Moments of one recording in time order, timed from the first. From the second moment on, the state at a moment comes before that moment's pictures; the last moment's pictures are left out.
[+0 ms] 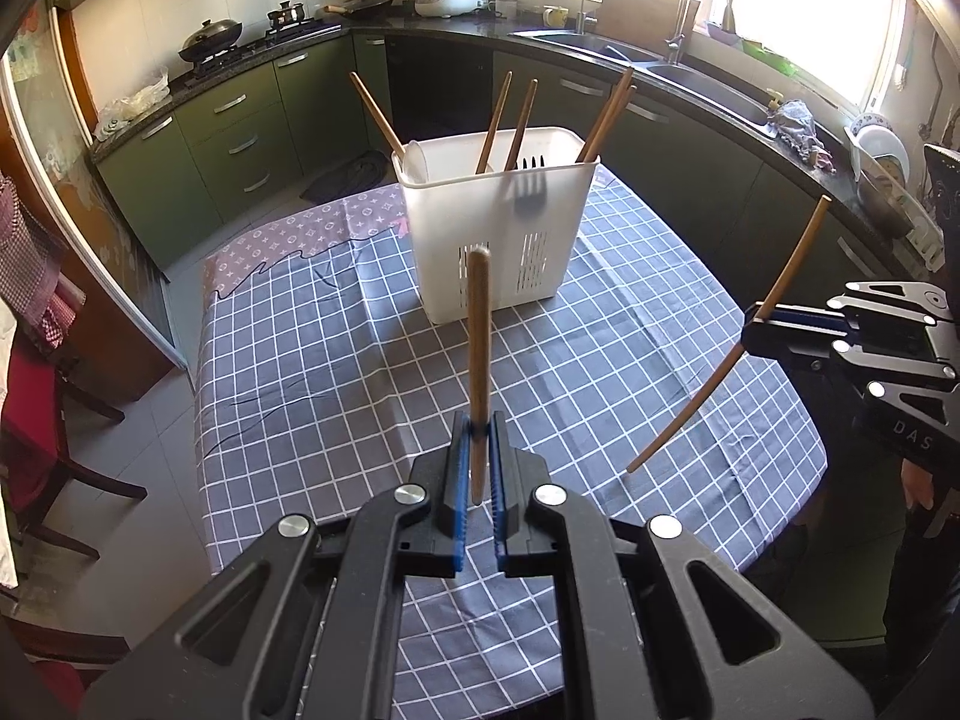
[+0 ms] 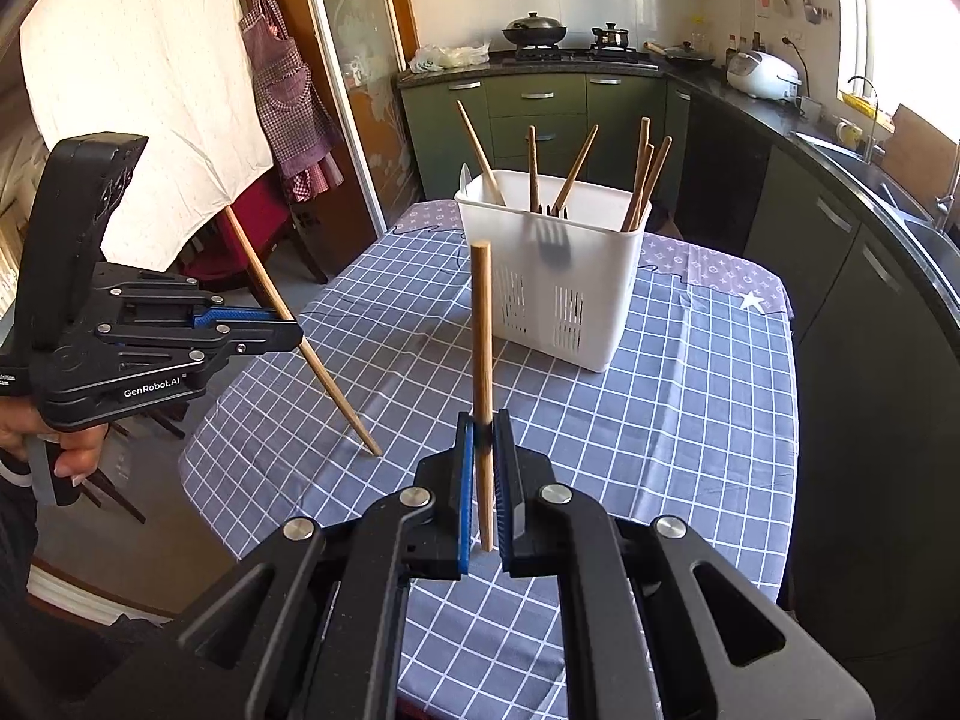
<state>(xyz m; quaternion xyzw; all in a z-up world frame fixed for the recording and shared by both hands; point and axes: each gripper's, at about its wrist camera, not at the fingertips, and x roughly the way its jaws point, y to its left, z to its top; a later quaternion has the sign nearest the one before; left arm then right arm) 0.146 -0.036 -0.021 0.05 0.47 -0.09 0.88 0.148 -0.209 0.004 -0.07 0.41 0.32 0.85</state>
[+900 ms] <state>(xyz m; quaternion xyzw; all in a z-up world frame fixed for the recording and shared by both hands) 0.196 -0.049 0.138 0.01 0.31 -0.10 0.94 0.162 -0.219 0.044 -0.04 0.37 0.33 0.87</state>
